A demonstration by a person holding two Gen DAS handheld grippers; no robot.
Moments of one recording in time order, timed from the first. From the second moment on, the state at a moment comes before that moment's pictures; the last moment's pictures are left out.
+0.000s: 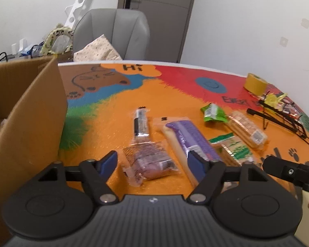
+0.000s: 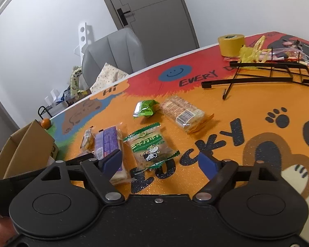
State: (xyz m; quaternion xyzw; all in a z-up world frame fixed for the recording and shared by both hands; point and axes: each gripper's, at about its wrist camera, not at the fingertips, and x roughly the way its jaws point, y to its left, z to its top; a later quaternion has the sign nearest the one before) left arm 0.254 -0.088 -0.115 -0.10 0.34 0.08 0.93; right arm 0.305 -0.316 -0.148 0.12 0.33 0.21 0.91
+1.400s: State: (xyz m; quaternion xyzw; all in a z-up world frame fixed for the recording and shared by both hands) left arm 0.238 -0.078 -0.112 -0.11 0.32 0.05 0.94; right arm 0.314 -0.287 -0.155 0.07 0.36 0.21 0.91
